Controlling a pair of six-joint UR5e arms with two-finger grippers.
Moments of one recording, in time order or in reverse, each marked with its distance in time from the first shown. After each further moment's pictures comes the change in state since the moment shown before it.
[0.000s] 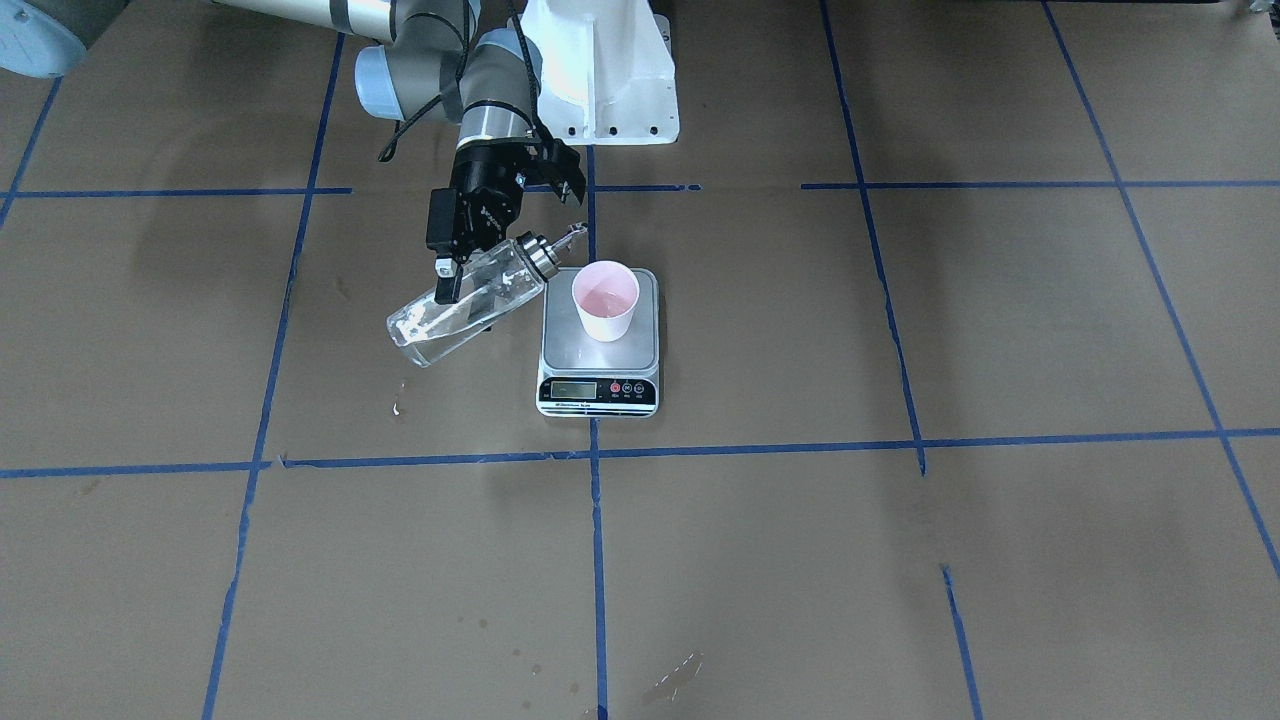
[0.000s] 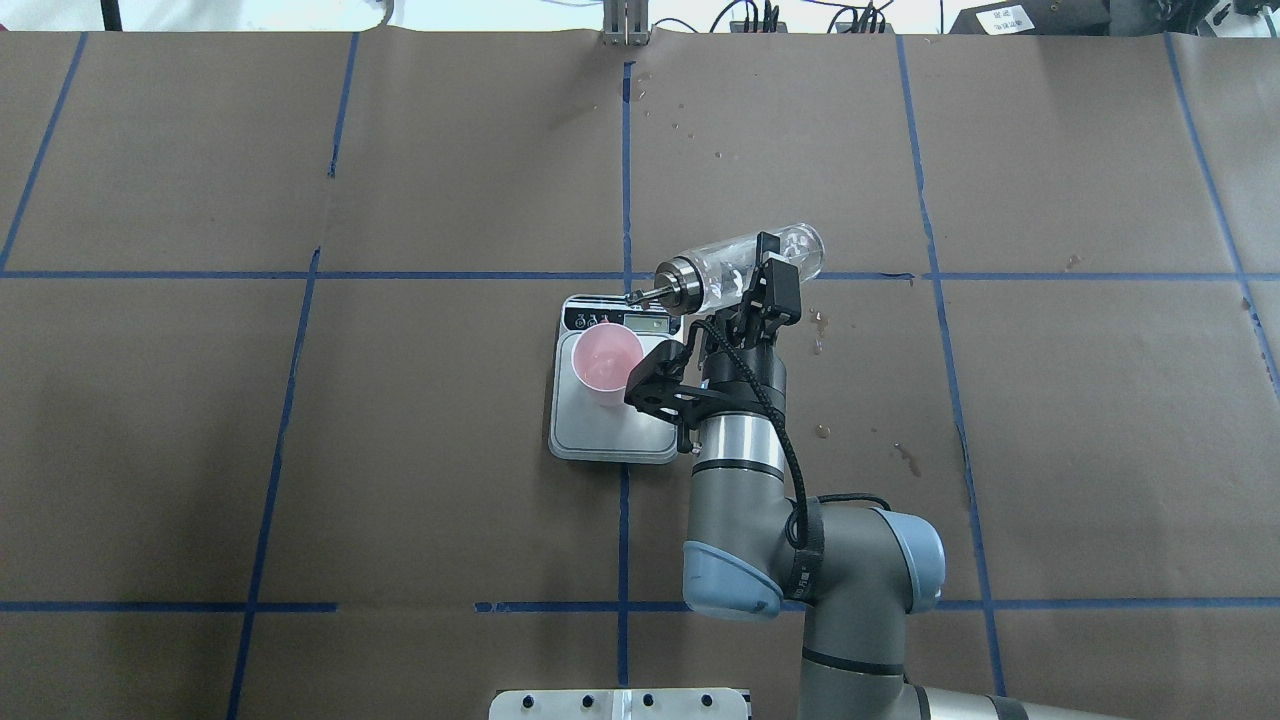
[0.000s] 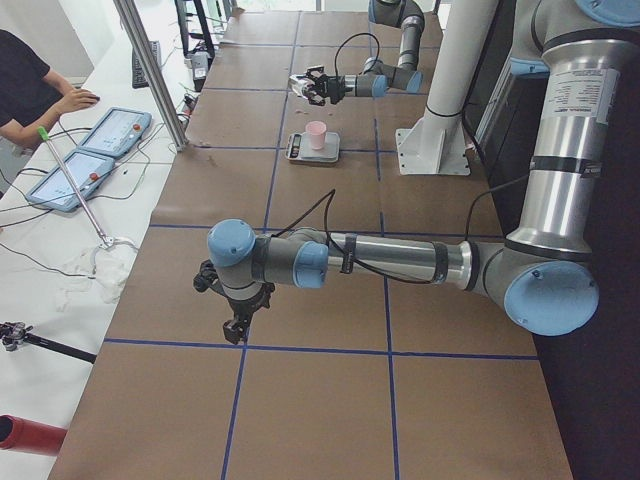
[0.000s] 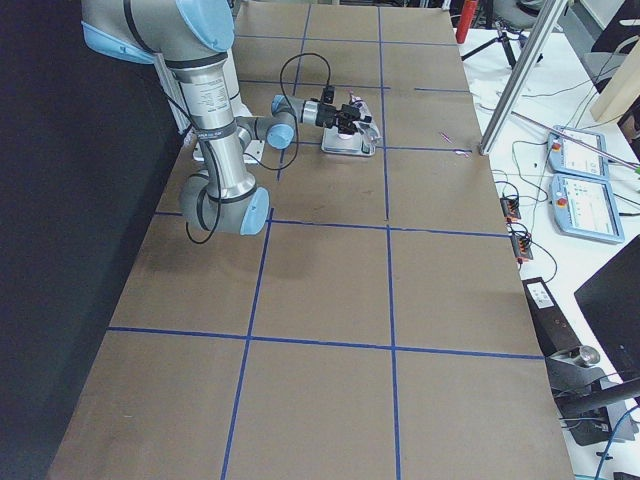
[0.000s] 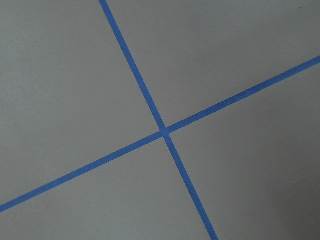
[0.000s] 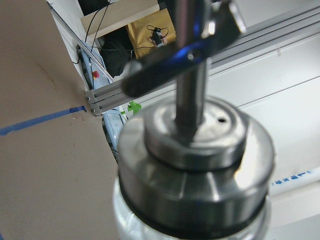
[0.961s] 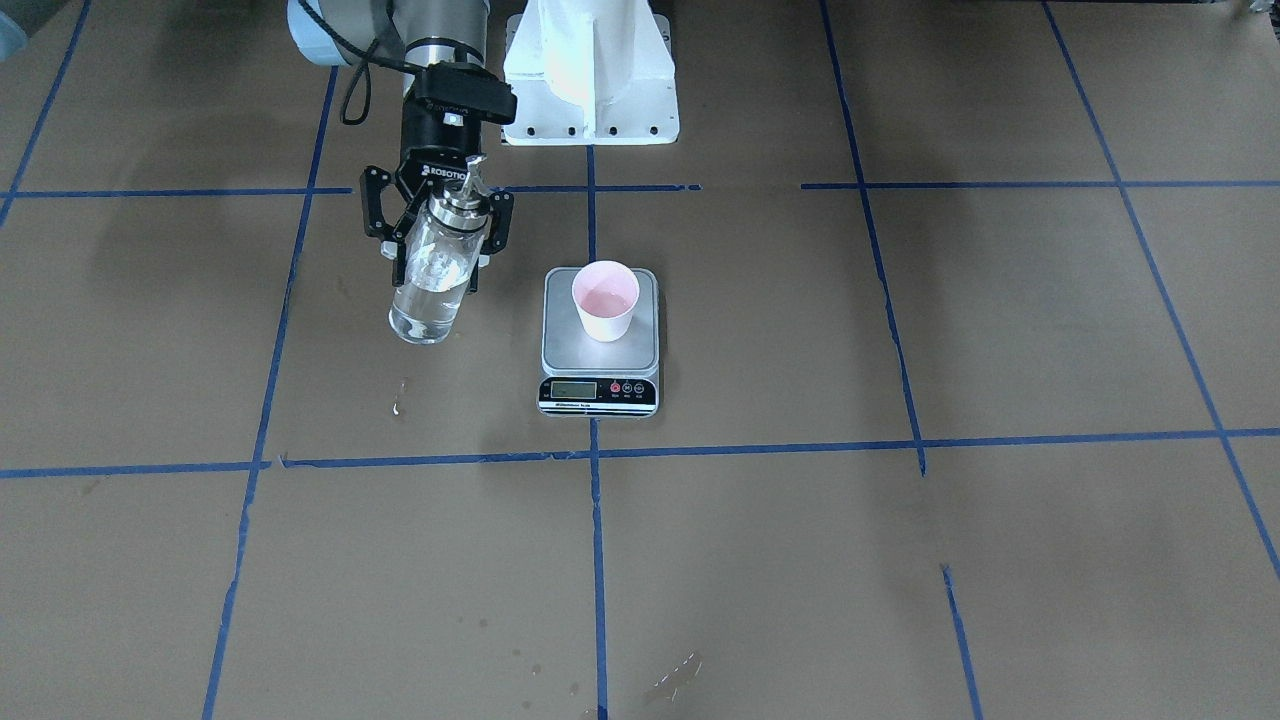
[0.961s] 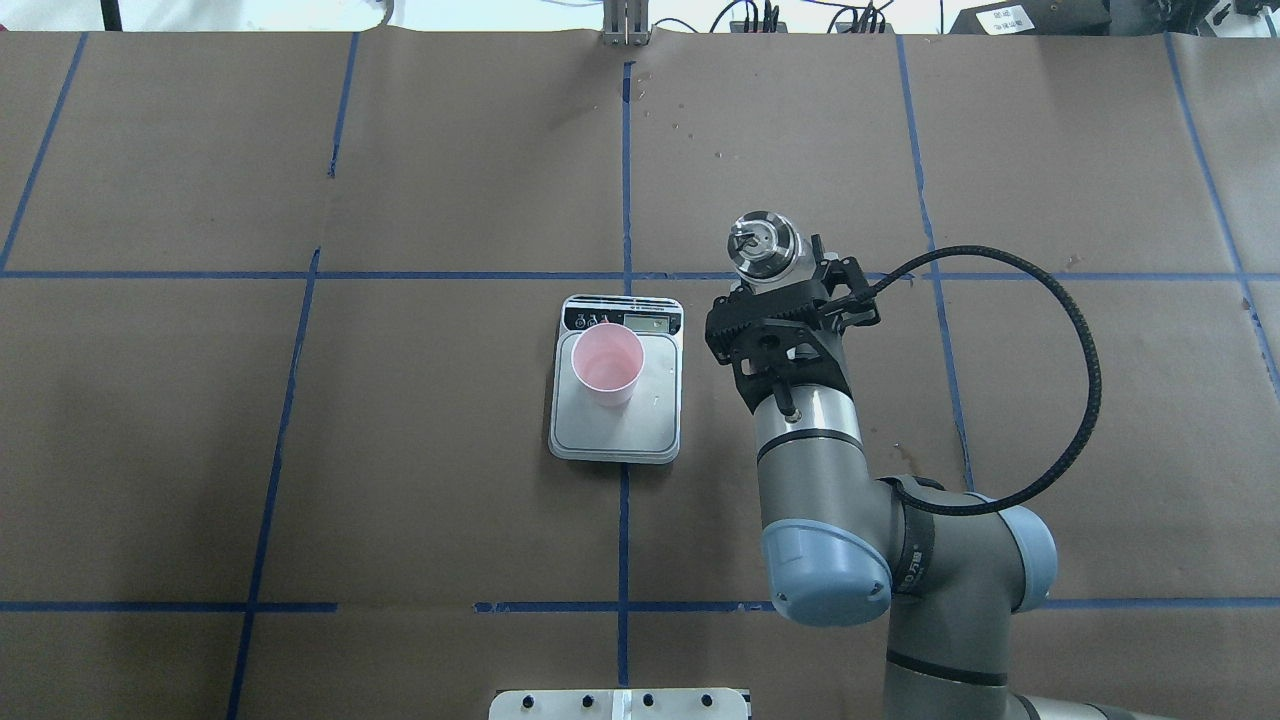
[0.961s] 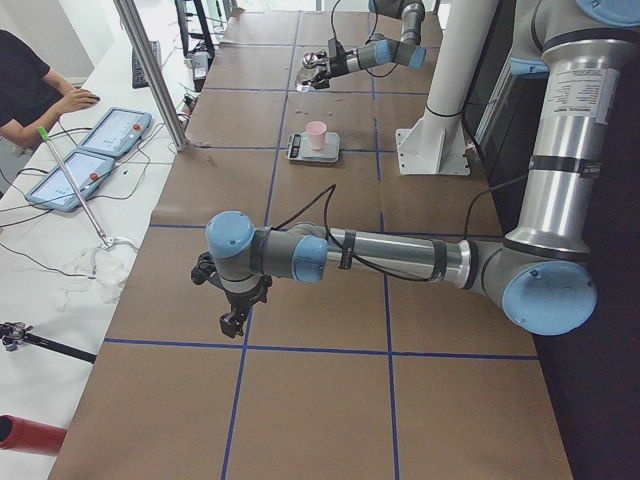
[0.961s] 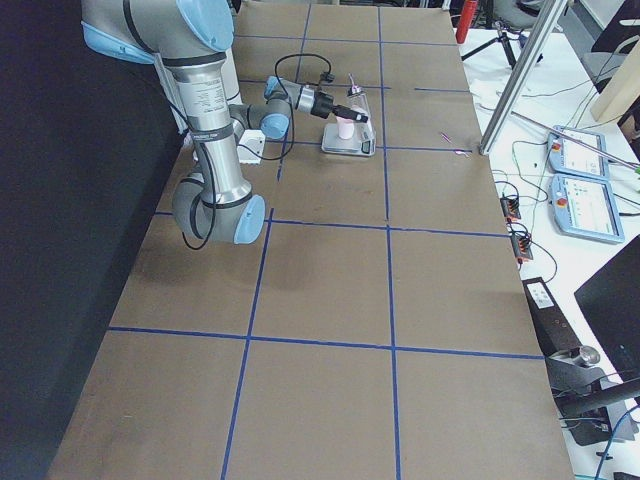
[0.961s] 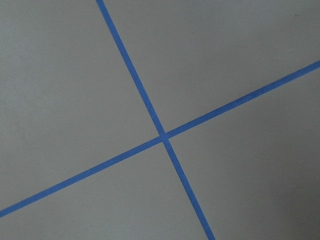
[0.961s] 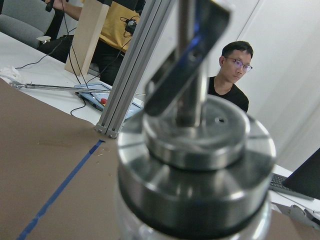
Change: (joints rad) left arm -0.002 -0.006 -0.022 0.003 0.001 -0.008; right arm 0.045 -0.119 0.260 0.000 0.296 0.583
